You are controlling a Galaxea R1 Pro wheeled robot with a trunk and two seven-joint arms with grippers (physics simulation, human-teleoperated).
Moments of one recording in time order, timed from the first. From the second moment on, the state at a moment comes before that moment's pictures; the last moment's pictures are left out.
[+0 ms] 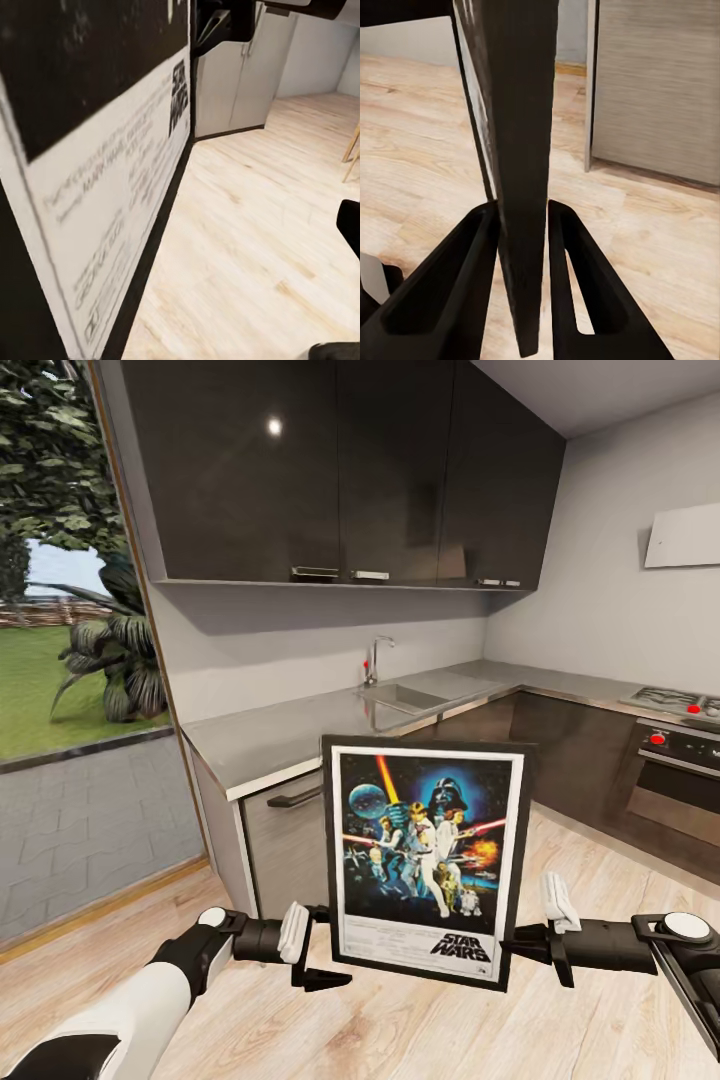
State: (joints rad) left arm -0.75 -0.01 0.02 -0.31 -0.11 -0.41 -1.54; right arm -0.34 -0.42 -0.10 -1.25 0.06 0.24 1.41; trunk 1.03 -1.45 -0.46
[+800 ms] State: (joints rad) left arm -0.75 0.15 0.06 -0.30 -0.09 -0.41 -1.54; right arm -0.34 -0.42 -0.11 -1.25 0.06 0.24 1.40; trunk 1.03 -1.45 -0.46
